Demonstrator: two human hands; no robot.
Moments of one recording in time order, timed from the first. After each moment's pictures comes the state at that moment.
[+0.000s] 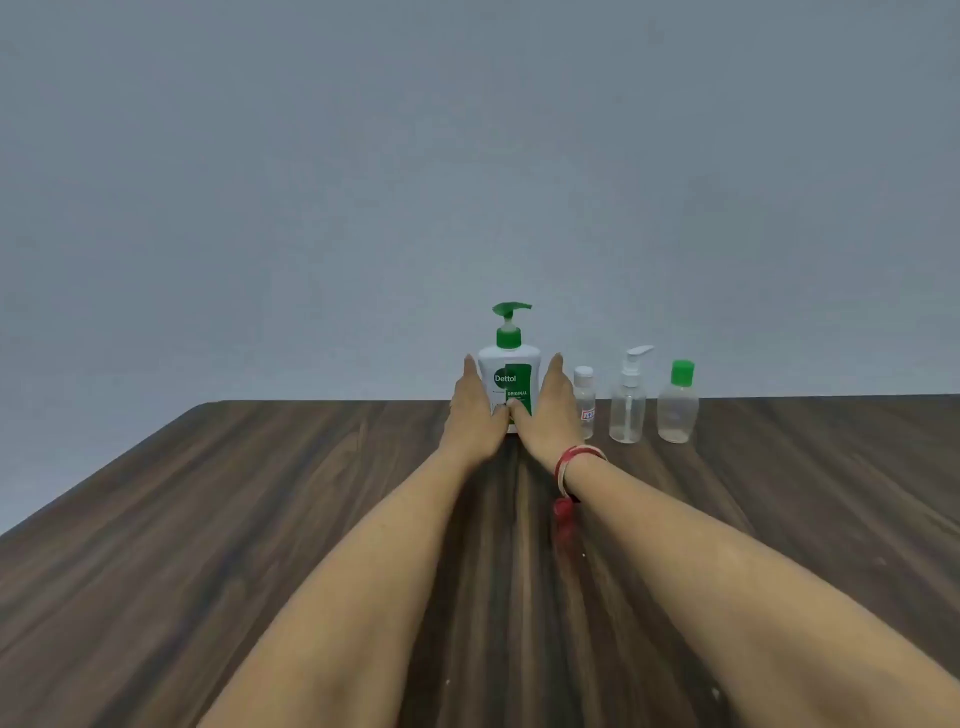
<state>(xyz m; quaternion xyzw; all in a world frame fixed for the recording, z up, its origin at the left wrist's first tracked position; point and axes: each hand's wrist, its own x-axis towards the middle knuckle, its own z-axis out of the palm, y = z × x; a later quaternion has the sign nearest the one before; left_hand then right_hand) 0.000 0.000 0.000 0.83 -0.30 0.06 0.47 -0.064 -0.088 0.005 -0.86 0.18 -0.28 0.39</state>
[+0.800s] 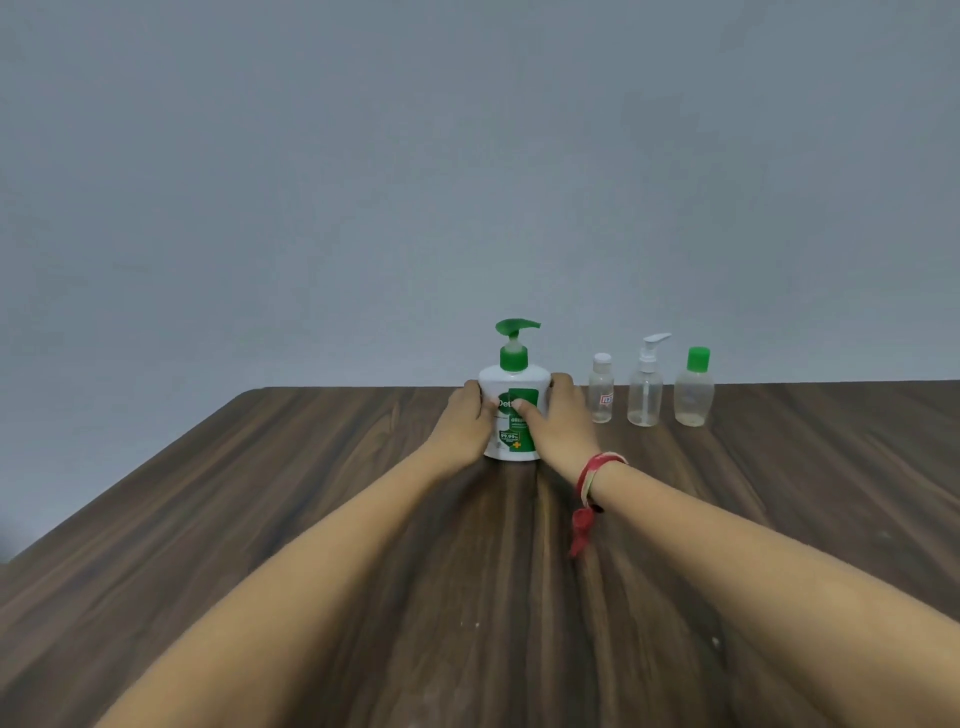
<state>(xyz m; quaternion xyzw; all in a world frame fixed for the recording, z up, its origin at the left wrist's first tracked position) -0.039 0.064 0.012 0.83 -0.32 0.02 0.45 -0.107 -0.052 0.011 -0.85 0.18 -0.28 0.41</state>
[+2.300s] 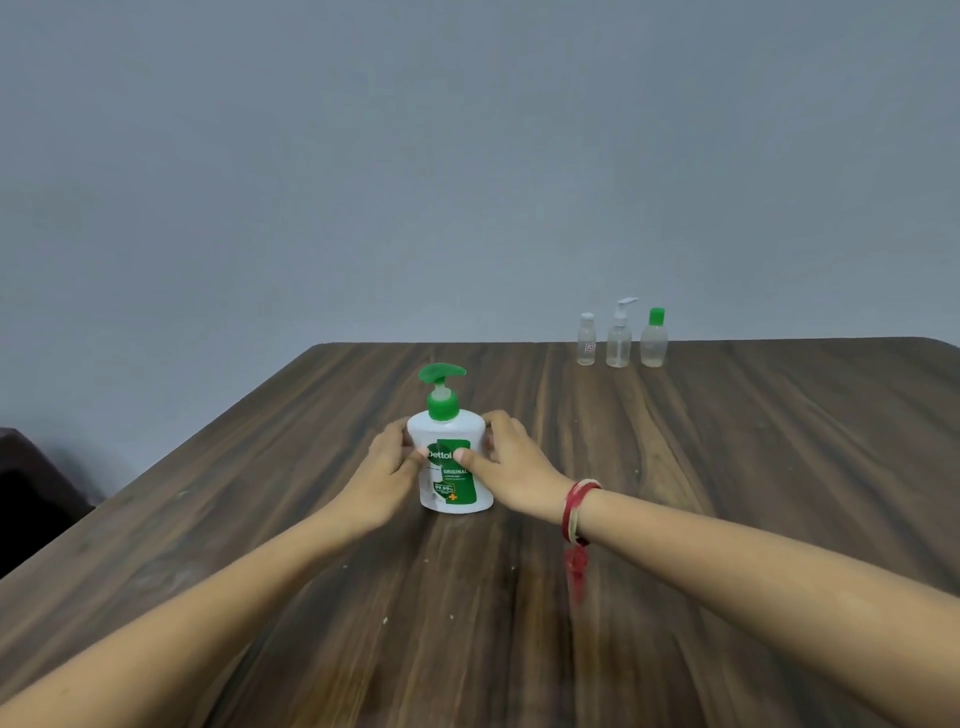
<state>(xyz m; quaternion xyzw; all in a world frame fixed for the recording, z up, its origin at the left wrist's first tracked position) -0.246 0.257 0.012 0.86 -0.27 0.00 0.44 -0.306 0.086 0.021 -0.92 0.03 -0.12 0.38</state>
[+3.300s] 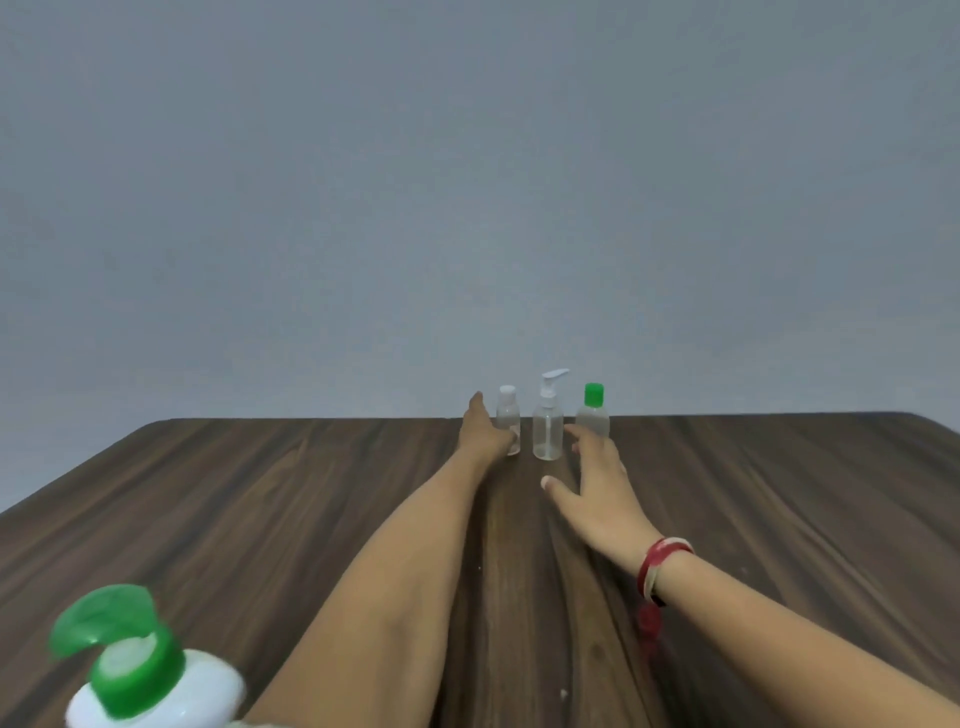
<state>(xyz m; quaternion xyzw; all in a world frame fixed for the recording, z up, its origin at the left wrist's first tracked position) -0.049 -0.097 0.001 0.82 -0.19 -0.10 0.53 -0.215 -0.165 -0.003 -0.89 0.15 -0.24 0.36</state>
